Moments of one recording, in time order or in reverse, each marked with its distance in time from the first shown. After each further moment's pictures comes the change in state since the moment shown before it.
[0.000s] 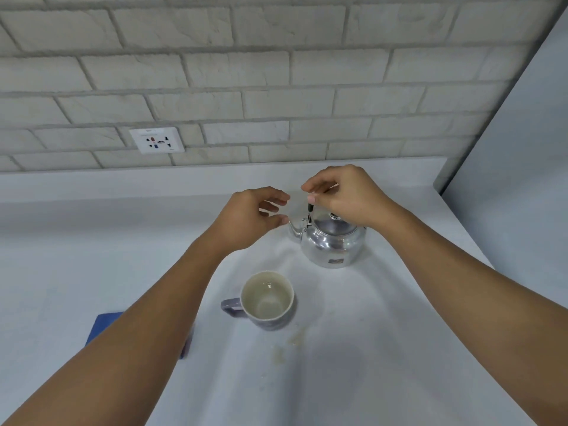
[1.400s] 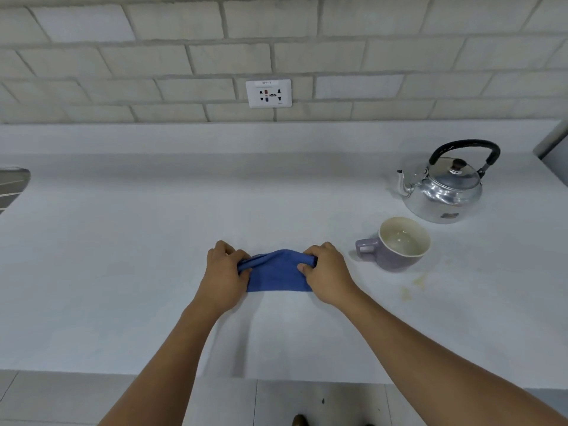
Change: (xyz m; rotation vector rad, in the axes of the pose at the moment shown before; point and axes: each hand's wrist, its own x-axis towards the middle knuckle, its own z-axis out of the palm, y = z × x) left_hand -0.255 -0.235 -0.116 0.289 0.105 -0.304; right_hand -0.109 -0.098 0.343 0.025 -0.129 0.342
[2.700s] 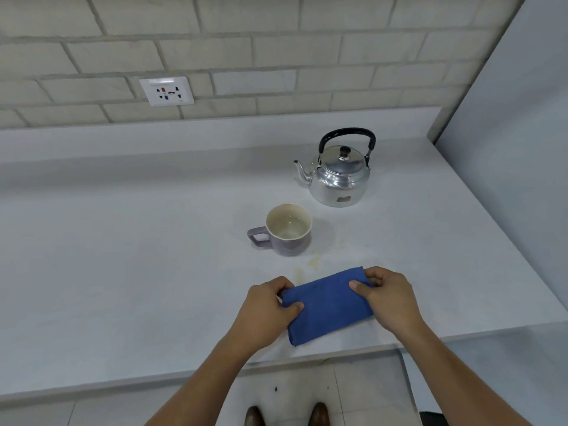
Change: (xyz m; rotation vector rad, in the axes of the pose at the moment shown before) left_hand -0.077 0.219 0.142 -0.336 -0.339 0.007; right_hand -0.135 0.180 -0.195 0.253 0.311 0.319
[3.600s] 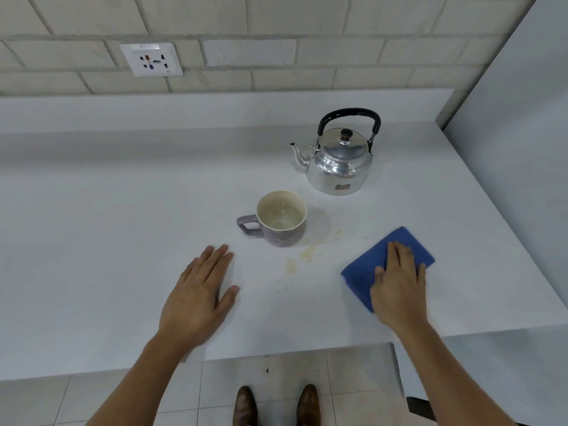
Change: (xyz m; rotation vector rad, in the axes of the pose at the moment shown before) left_hand 0.005 -0.101 -0.051 0.718 0.186 0.198; right_hand 0.027 0.039 -0.006 -0.706 0.185 -0.120
